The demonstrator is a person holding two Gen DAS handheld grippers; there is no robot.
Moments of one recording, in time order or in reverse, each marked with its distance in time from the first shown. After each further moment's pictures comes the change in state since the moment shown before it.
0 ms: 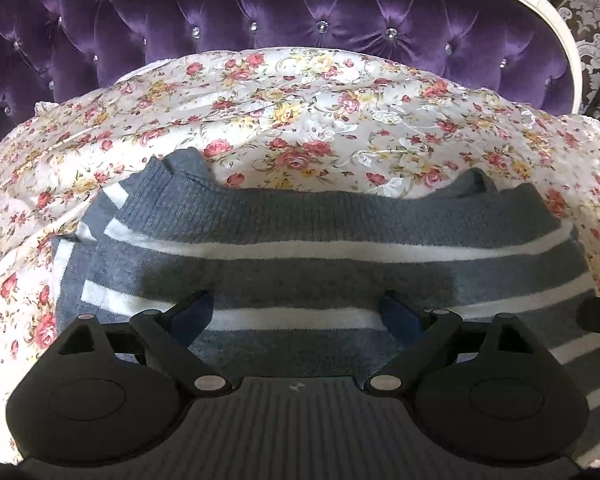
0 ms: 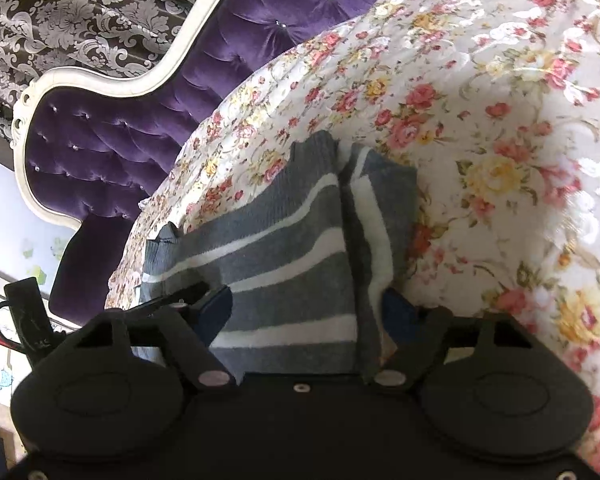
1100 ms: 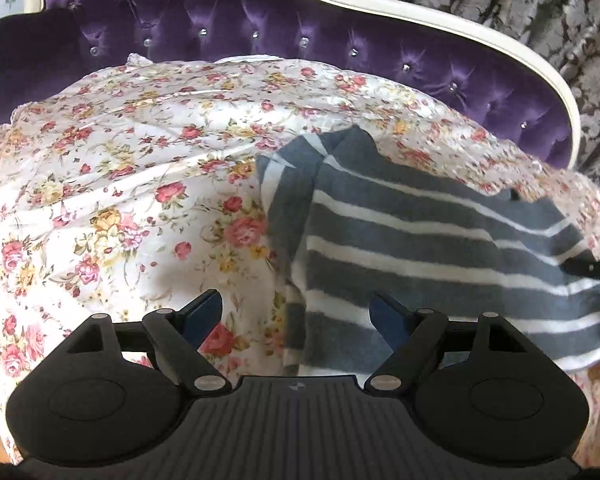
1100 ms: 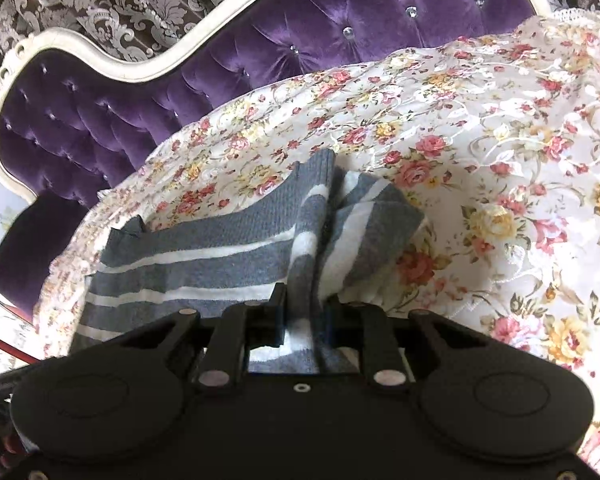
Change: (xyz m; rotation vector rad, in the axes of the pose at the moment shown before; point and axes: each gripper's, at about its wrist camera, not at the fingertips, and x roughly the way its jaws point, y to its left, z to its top) left arm -0.069 0.148 -0.072 -0.175 -0.084 -0.074; right arm 0.002 0.044 -0.017 -0.185 -0.117 -0.211
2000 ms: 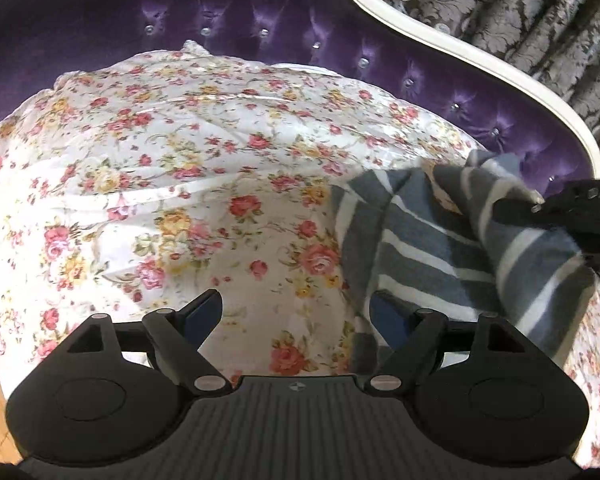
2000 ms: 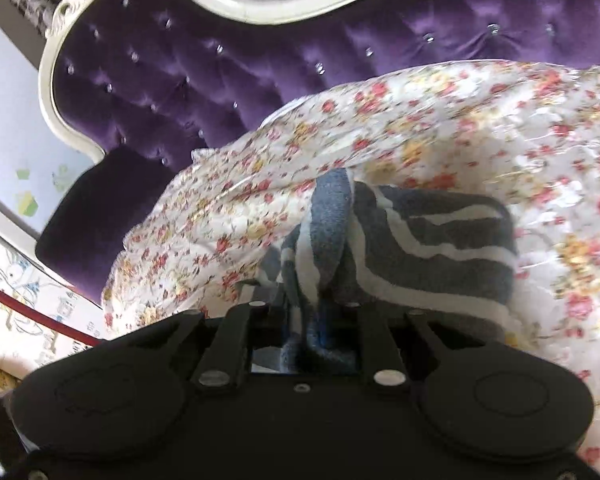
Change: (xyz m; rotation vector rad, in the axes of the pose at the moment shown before) left arm -0.013 0.057 0.011 -0.159 -0.008 0.001; right arm 0.070 0.209 0.023 -0.106 0.123 0.135
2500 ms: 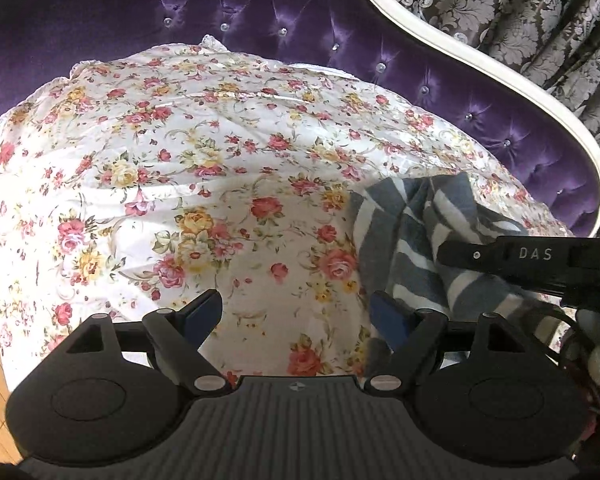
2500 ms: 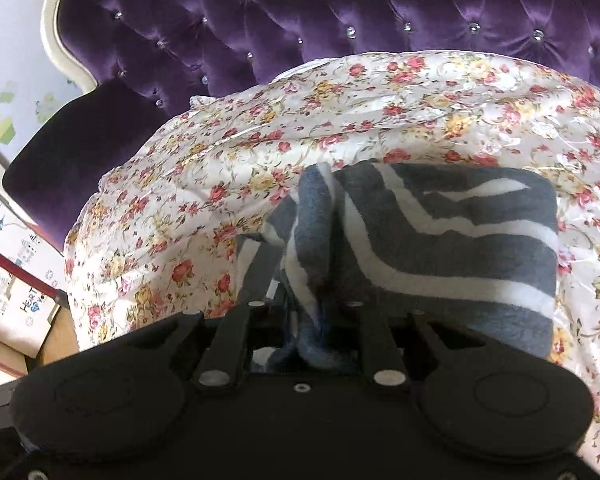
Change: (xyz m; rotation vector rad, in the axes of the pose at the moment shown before) left arm 0.000 0.012 0.003 -0.037 0.008 0.007; right arm 0.043 0.037 -0.031 -0.157 0.049 -0.091
